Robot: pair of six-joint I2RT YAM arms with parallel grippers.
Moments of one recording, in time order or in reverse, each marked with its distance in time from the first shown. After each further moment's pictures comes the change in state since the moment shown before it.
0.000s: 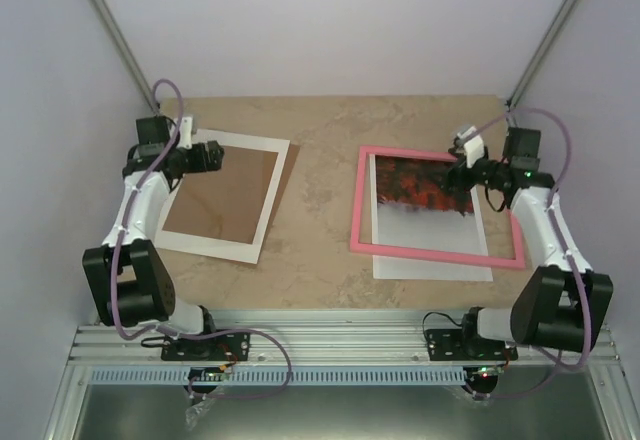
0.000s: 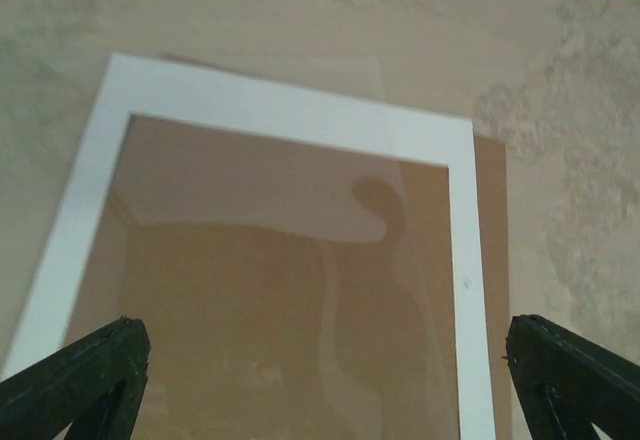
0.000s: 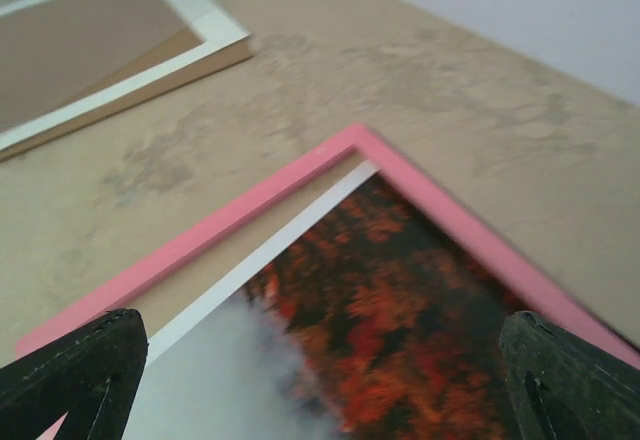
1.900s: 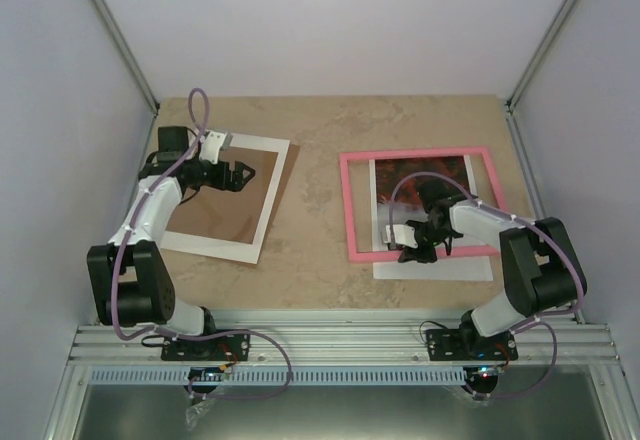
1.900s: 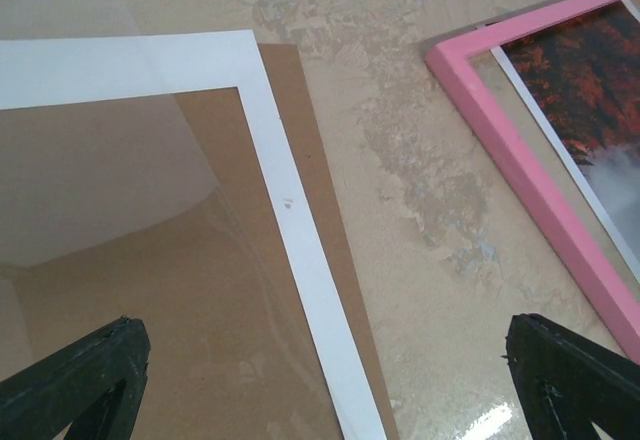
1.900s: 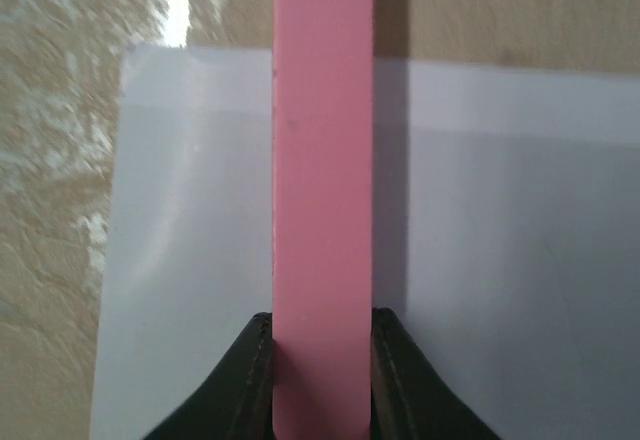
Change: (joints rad) left arm -0.105 -0.033 -0.129 -0.045 0.267 0.203; right arm 0.483 0.179 -0.328 -0.208 0.365 -0.726
